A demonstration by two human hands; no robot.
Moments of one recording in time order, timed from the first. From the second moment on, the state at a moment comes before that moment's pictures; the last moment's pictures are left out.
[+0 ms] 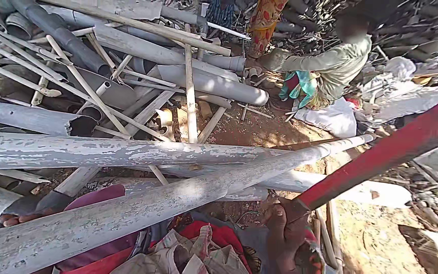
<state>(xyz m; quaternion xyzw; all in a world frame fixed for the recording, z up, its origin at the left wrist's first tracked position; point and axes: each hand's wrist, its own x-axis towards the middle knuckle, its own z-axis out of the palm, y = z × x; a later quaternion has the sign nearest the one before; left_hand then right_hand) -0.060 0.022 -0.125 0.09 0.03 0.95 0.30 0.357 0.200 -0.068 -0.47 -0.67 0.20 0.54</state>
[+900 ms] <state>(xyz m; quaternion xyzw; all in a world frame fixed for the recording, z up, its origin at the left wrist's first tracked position) -0.033 0.034 -0.101 0.04 0.10 0.97 0.22 0.353 0.199 -0.102 -0.60 -0.62 0.24 0.44</state>
